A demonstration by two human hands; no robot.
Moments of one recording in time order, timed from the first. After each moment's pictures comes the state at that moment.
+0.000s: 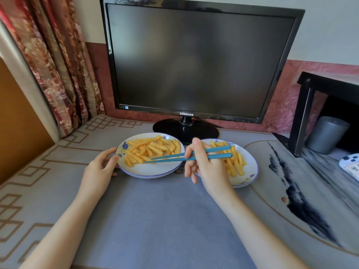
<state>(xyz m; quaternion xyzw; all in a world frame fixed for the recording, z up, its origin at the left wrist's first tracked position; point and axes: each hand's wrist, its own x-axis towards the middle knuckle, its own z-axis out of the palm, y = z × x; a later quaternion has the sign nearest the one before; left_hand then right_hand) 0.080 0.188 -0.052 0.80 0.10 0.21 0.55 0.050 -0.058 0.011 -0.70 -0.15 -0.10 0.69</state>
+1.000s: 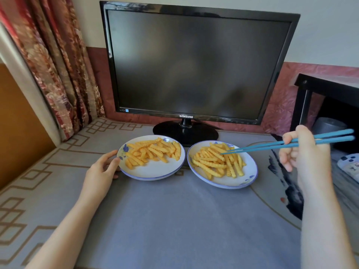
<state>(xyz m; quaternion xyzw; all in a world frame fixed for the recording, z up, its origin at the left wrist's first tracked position) 0.073 0.184 -0.044 0.80 0.10 0.21 0.56 0.038 -0.188 0.067 -0.67 0.09 -0.32 0.66</state>
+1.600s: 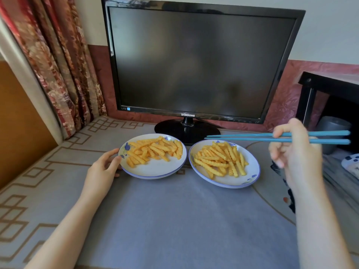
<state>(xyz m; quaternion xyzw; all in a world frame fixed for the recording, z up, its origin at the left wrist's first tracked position) 0.075 0.185 -0.047 0.80 0.10 0.21 0.55 0.036 -0.165 0.067 -0.65 0.03 -0.30 0.70</state>
